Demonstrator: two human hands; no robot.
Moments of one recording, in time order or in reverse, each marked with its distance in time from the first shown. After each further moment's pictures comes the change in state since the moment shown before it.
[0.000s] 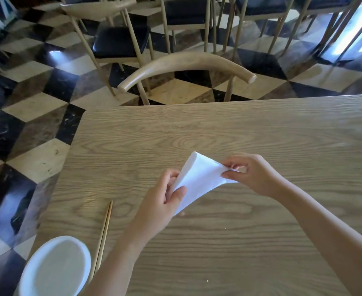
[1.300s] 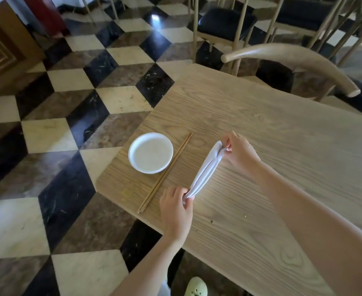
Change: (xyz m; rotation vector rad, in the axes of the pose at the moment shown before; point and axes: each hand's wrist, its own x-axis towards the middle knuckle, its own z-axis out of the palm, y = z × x) left_hand -0.181 -0.097 0.049 0.394 0.872 -0.251; right_hand 0.018 -0.077 0.156 -0.351 -0.167 -0.107
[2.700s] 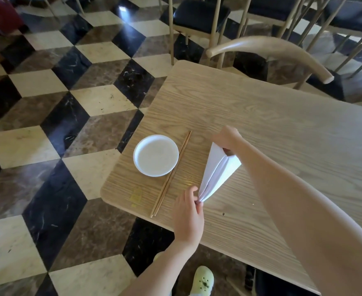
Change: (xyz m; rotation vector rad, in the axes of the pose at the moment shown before) left_hand -0.006 -0.013 -0.019 -0.081 -0.228 0.066; right_hand 0.033 -0.054 0.003 0.084 -0.189 0.588
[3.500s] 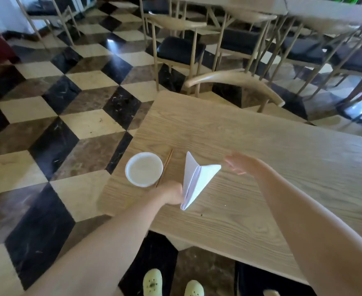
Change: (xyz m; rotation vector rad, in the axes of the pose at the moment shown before) left_hand 0.088 0.057 -0.066 0.483 -0.975 -0.014; right_hand -0.082 0.069 -0.075 0.100 -0.070 0.032
